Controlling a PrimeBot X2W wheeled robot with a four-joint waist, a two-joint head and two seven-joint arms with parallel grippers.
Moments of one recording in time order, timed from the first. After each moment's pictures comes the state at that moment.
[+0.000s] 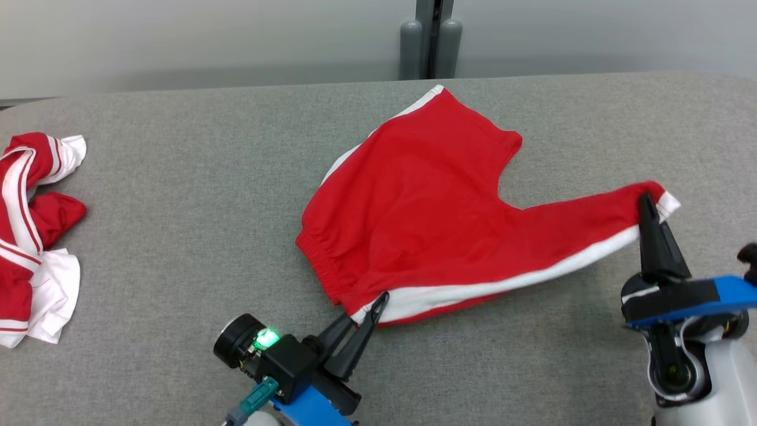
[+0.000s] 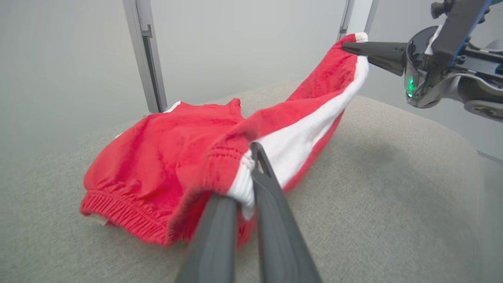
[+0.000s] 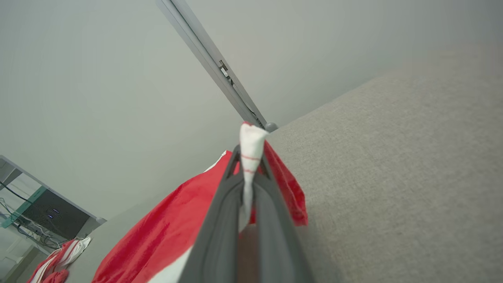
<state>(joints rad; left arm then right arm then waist) -0.22 0.28 -0.72 0.18 -0.34 -0.12 -0.26 -0.23 -0.07 -0.10 0.19 0.65 0.13 -0.08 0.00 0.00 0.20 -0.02</state>
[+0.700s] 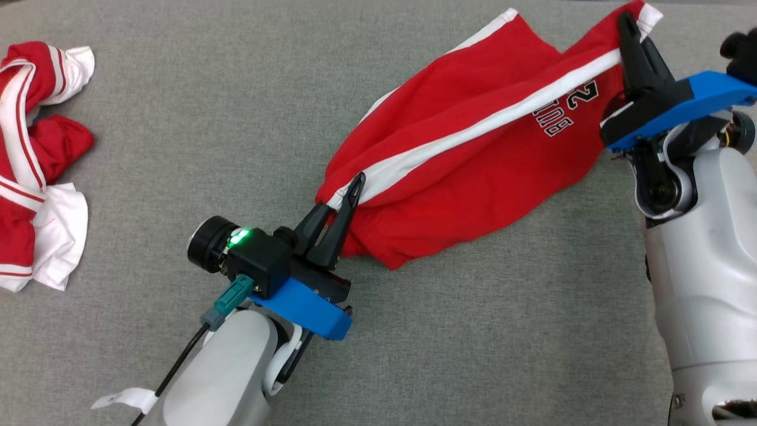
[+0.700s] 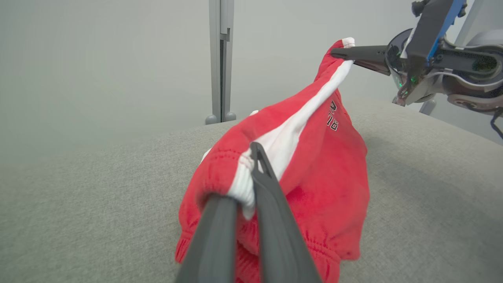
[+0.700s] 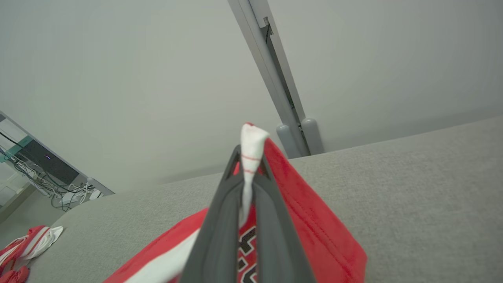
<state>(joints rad) -0.44 0.19 -0.56 0.26 -0.33 -0.13 -0.26 -0.84 -0.10 -0.07 0.60 0.46 0.13 0.01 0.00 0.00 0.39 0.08</state>
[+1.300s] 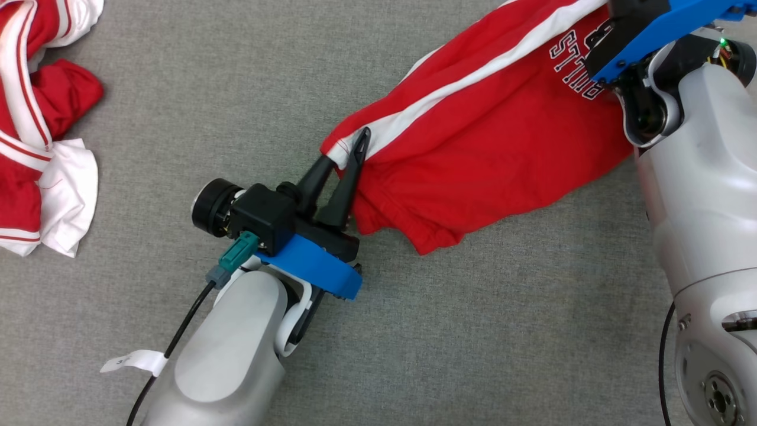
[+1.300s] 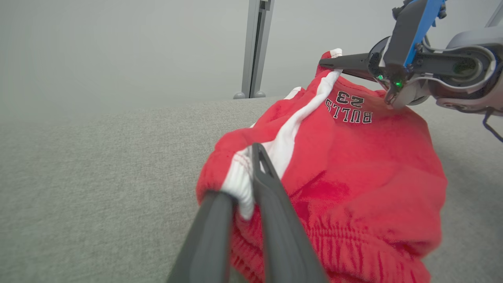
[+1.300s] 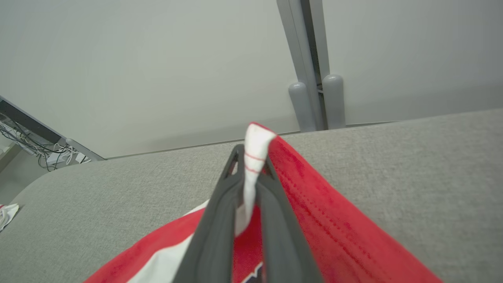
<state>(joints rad) -0.56 0.11 -0.51 0.35 -0.33 -0.13 -0.26 -1.19 -0.08 -0.07 1.03 0.32 0.13 -0.05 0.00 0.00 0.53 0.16</state>
